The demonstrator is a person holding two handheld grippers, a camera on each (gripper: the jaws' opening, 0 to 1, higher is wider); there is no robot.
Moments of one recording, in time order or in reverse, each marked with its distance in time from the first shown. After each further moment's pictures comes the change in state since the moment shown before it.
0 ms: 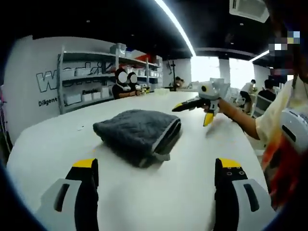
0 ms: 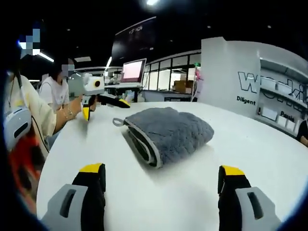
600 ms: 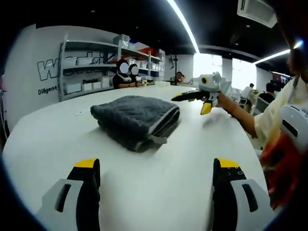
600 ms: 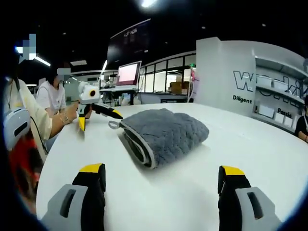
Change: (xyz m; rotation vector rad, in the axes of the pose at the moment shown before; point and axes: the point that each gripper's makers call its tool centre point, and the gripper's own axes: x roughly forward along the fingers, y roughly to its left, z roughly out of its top) left arm 0.000 -0.002 -0.015 -0.006 0.026 -0.001; right arm 0.002 -0.010 0.002 0.035 -0.015 -0.028
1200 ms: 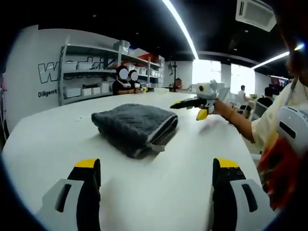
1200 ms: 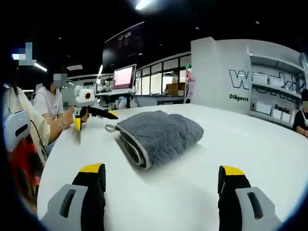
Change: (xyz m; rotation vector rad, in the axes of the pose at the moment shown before) left arm -0.006 -0.007 0.010 0.001 -0.053 -0.009; right arm -0.003 -0.002 -0.001 0.041 -0.023 -0.021
